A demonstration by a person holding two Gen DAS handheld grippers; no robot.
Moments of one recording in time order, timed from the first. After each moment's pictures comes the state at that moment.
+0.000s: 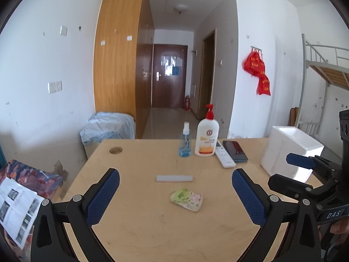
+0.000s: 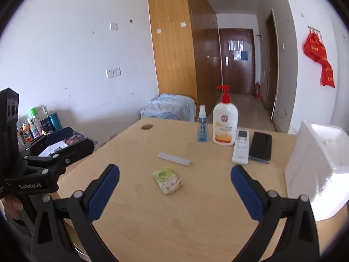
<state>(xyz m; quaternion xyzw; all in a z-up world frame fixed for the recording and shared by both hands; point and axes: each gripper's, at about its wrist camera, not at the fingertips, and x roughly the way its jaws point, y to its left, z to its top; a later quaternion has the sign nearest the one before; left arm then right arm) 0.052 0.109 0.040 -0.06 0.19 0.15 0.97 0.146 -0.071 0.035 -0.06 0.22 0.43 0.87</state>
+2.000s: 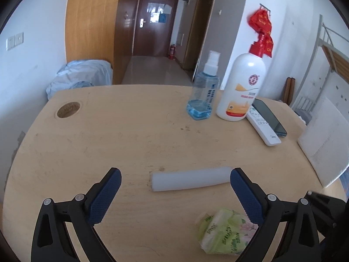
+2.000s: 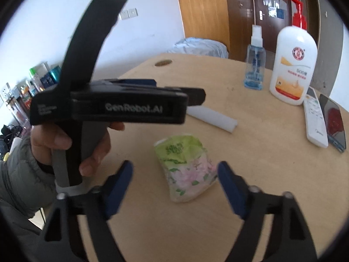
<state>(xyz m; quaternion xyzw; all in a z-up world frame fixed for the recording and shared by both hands) 0.249 0.222 -0.083 -0.12 0.35 0.06 0.93 0.217 0.063 -0.079 -0.14 0.38 0.50 0.77</state>
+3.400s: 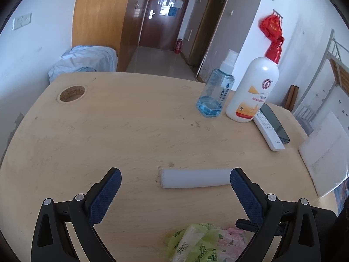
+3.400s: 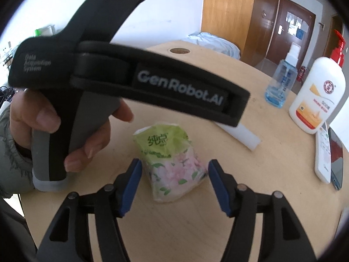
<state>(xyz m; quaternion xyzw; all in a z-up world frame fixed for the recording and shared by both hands) 0.251 0.240 -0.091 -0.17 0.37 0.07 0.91 0.228 0.111 -0.104 -0.26 0.35 0.50 0.75</state>
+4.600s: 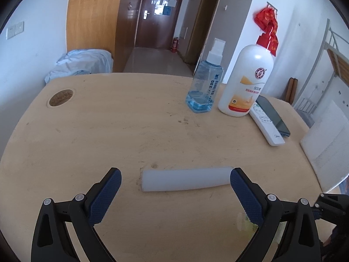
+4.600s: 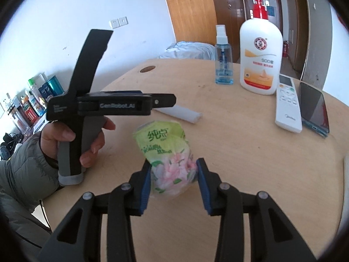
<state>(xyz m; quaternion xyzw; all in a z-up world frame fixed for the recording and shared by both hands) 0.268 0.217 -0.097 -0.14 0.38 0.07 0.91 0.263 0.021 -0.088 -0.12 0.38 0.49 0.78</state>
